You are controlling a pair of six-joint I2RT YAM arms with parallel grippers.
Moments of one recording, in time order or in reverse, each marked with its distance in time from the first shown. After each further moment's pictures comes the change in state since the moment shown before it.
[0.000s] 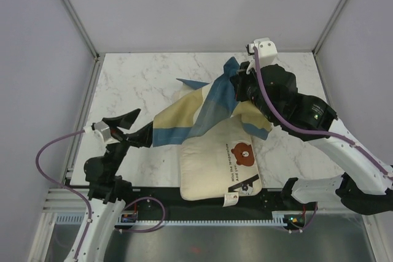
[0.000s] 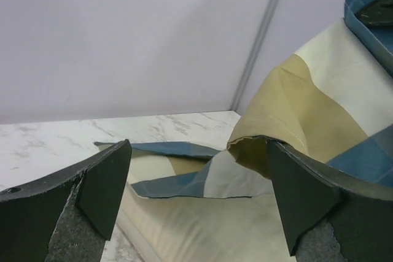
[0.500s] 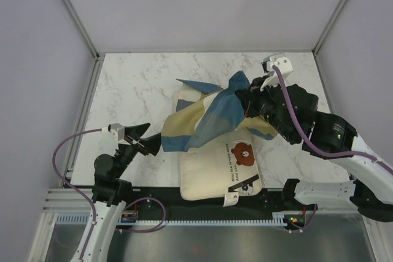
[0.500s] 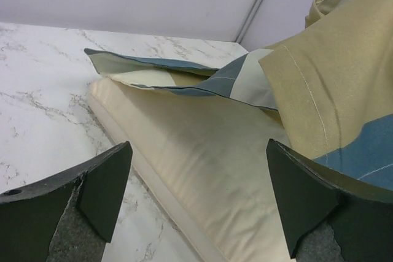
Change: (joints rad) left arm 0.000 -0.107 -0.093 -0.298 0.046 0.022; right arm 0.107 -0.167 -0.128 0.024 -0.005 0.038
